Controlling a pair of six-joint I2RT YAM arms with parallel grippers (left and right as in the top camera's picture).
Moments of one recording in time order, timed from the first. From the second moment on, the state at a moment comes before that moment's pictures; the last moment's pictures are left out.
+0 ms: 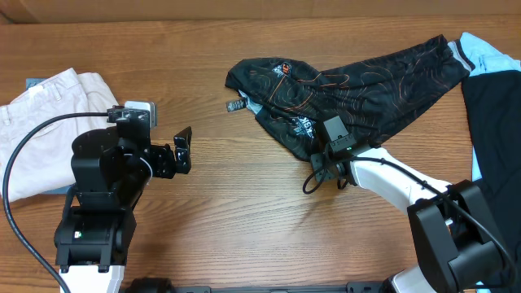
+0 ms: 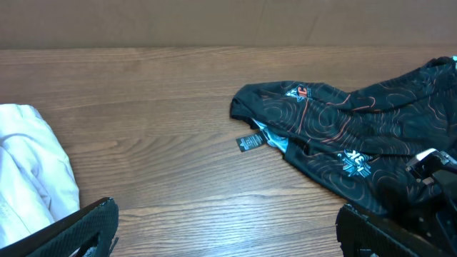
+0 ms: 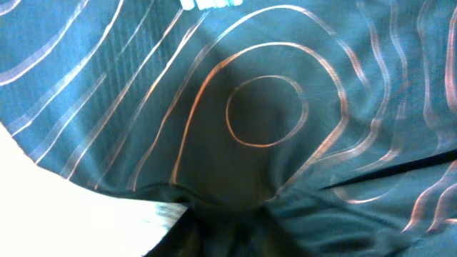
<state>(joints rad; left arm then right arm) -0.02 0.88 0.94 -0.59 0.20 -0.05 0.42 1.72 0.89 -0.45 0.09 0.17</state>
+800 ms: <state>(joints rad) -0.02 0.88 0.94 -0.64 0.20 -0.05 0.49 1.68 1.59 -1.24 -0.17 -0.10</state>
